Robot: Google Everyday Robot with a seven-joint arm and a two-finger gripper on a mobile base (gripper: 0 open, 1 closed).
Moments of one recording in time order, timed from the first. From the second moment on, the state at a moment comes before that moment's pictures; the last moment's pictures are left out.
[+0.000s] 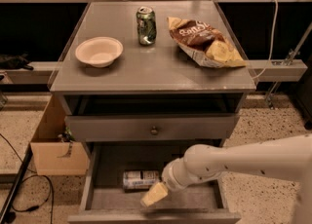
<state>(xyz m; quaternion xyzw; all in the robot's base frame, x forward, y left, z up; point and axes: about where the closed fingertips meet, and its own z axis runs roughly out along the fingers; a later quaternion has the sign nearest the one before) 0.445 0.000 0.474 -0.42 0.86 0.24 0.18</state>
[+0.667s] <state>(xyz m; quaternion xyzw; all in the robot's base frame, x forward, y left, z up) 0.500 0.019 0.388 -0.43 0.86 0.17 0.23</state>
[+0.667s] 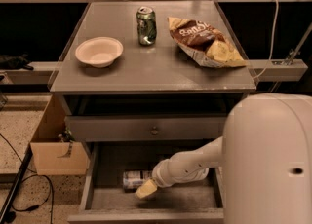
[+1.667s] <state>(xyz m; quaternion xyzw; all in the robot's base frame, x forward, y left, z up) 0.523 0.036 0.370 -0.43 0.85 0.16 0.25</state>
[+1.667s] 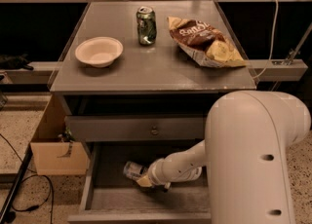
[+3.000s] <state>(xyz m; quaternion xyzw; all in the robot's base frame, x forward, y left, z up) 0.510 0.034 0.382 -0.43 0.85 0.15 0.25</state>
